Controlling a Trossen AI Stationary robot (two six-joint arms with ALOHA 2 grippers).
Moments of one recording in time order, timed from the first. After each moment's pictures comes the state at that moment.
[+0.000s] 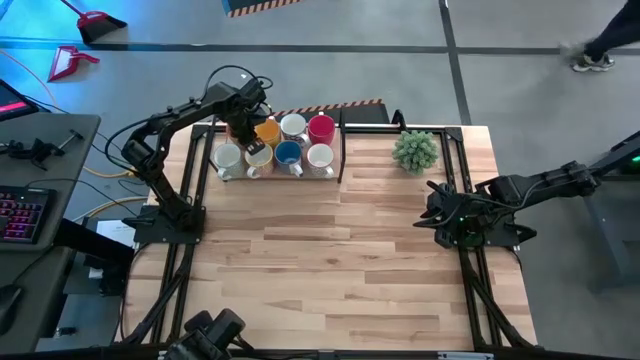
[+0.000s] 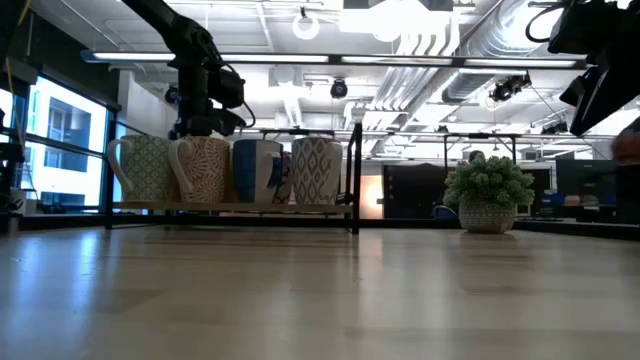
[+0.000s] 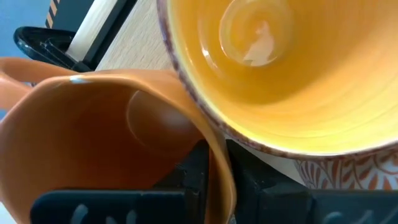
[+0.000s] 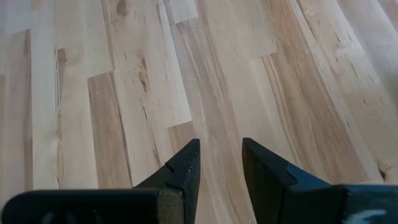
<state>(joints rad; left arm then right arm) 0.91 1.70 1.35 -1.11 -0.05 0.26 0.27 0.58 0.61 -0.97 0.16 0.50</state>
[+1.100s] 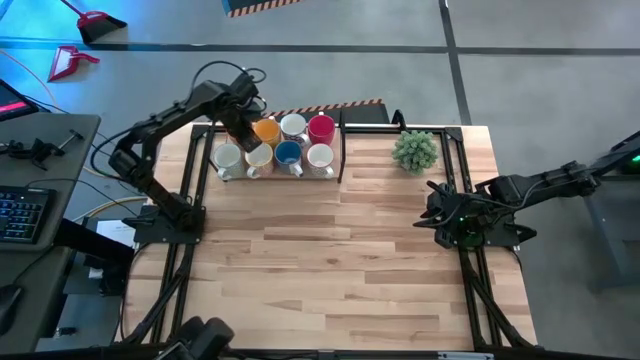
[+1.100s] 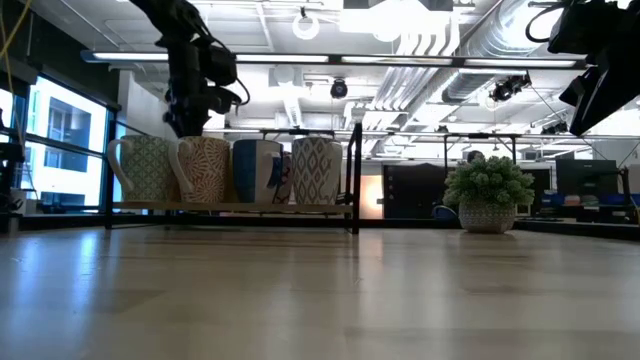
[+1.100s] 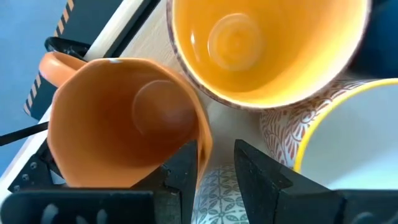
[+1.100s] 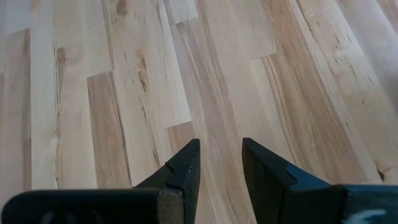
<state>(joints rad) 0.91 1.58 1.35 -1.13 -0.02 0.22 0.27 0.58 0.61 -0.97 0.16 0.49</state>
